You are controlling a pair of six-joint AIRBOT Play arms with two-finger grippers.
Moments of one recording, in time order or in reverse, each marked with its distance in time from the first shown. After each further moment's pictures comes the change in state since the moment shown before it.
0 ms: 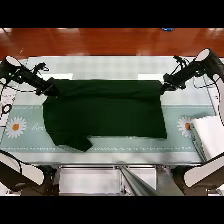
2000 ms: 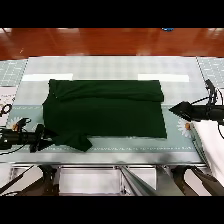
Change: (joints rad) left arm 0.451 0.742 -1.192 -0.058 0.235 0.008; right arm -0.246 0.906 -0.975 0.280 -0.261 -0.217
